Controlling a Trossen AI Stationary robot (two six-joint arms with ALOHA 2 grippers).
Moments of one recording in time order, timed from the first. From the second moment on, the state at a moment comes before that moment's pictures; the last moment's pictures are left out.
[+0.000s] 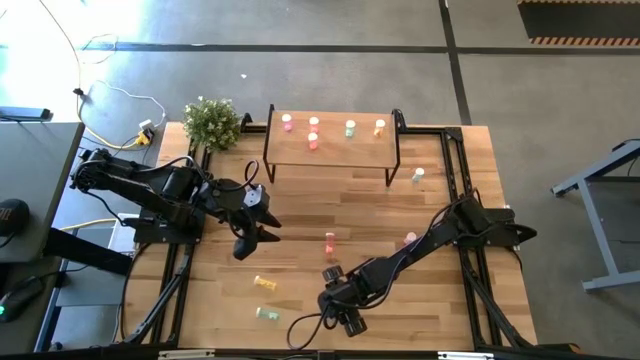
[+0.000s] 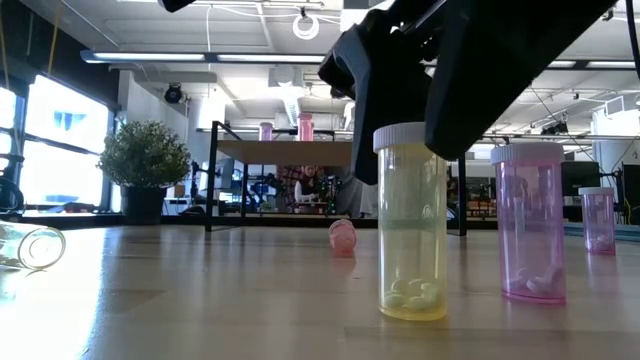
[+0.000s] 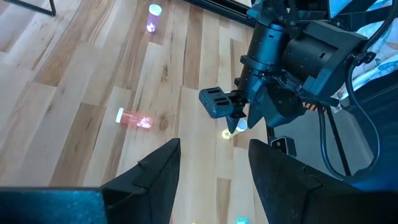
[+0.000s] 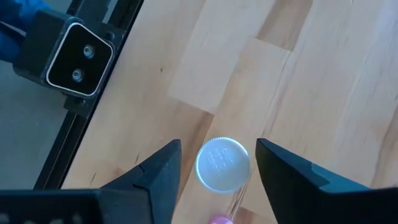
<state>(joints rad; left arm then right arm) -0.13 1.14 1.15 -0.66 0.01 -0.47 0.51 2.10 1.59 -0.57 -0.06 0.13</state>
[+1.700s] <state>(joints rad) -0.12 1.14 1.15 -0.70 -0.13 -0.27 0.44 1.89 1.59 -0.67 0.15 0.46</state>
